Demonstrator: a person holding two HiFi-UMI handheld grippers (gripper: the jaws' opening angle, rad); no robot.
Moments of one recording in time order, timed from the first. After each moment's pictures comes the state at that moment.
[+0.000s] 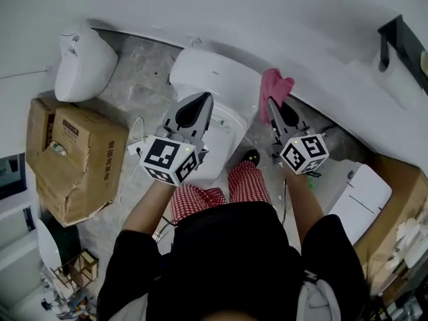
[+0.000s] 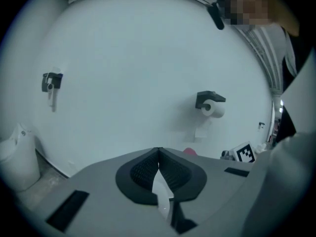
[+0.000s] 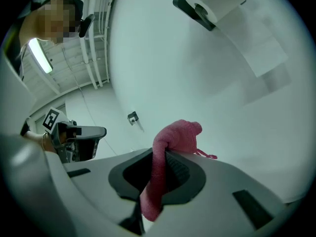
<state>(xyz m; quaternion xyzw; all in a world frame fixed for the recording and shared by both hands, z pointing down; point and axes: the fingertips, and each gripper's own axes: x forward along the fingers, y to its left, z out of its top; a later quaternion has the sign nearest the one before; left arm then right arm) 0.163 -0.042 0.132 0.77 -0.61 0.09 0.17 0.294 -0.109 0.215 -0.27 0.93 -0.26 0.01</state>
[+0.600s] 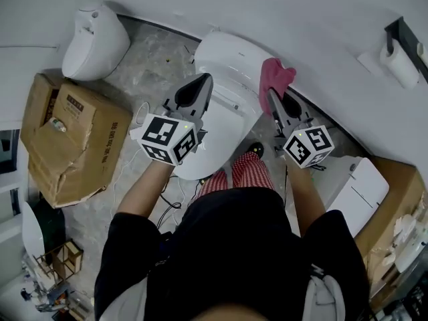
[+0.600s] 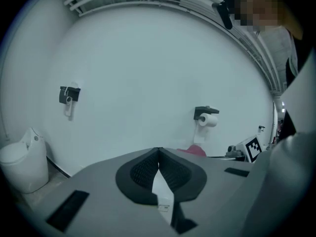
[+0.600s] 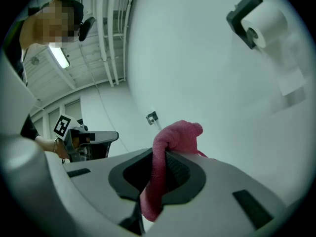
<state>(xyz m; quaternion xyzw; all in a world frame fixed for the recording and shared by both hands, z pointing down) 0.108 0.059 0.085 0.76 -0.64 0.05 0.13 0.244 -0.003 0.139 -0.21 0.95 -0.21 0.01</state>
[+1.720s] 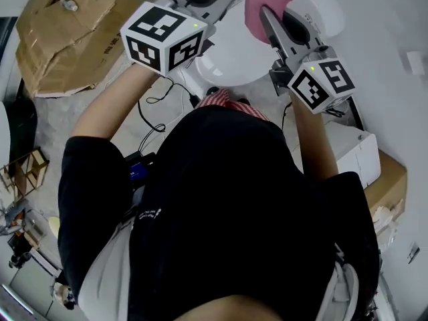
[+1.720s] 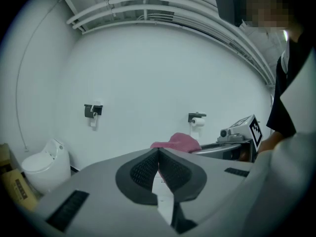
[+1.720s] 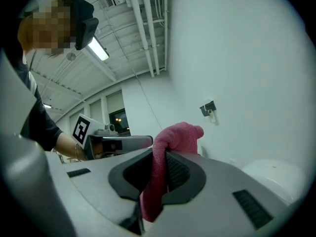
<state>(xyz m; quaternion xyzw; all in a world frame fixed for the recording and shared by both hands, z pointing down) 0.040 0.287 0.043 0.75 -0.66 0.06 0.09 0.097 0.272 0.049 0.00 0.99 -0.14 -0.01</state>
